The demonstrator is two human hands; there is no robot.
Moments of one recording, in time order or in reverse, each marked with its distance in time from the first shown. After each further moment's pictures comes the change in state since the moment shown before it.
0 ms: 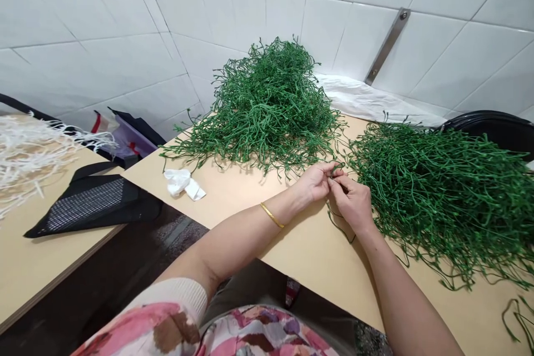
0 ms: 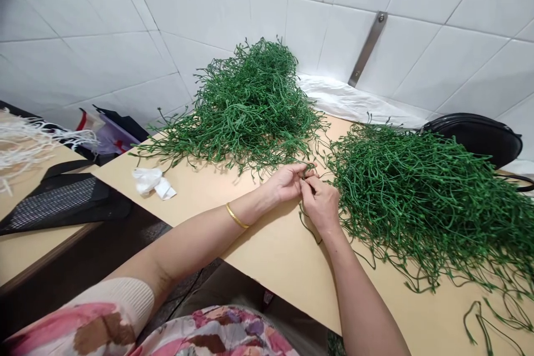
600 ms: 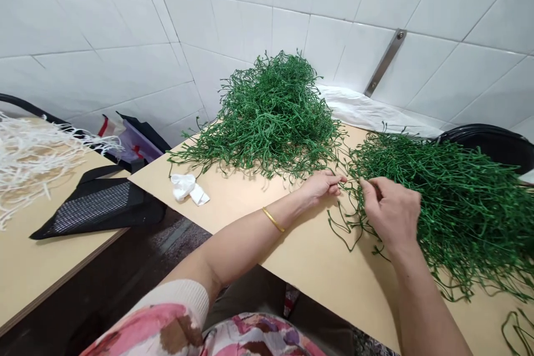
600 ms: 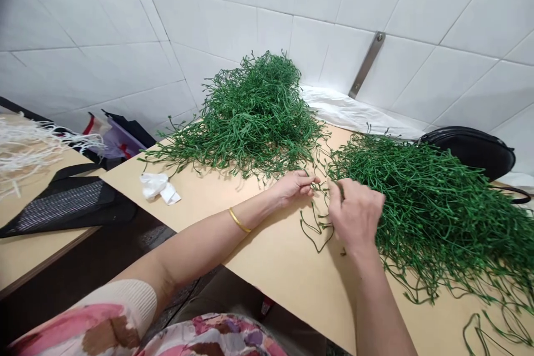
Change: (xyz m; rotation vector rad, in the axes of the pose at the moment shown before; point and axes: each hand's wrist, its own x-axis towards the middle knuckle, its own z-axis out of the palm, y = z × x) left_hand 0.004 -0.001 -0.009 0.393 -0.093 0.122; right_hand 0.000 -0.010 -0.057 -0.480 0.211 -0.045
